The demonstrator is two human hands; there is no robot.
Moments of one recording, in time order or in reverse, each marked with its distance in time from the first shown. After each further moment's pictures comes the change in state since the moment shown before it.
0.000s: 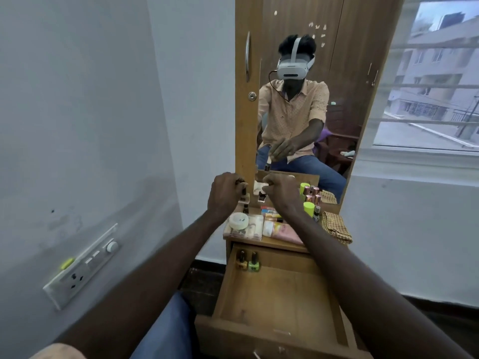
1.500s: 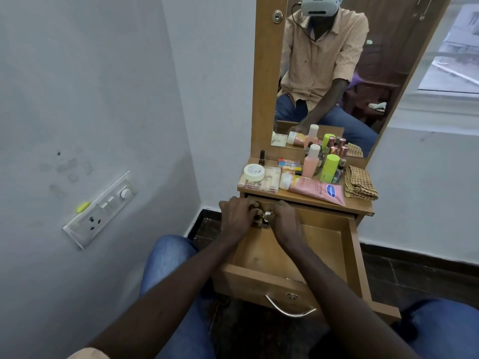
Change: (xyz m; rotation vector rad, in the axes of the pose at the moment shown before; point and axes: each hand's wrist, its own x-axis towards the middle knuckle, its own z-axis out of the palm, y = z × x) left_hand -0.166 -0.054 0.082 0.200 -0.311 -0.223; right_hand -0.166 0.031 0.111 -0.044 -0.336 0.167
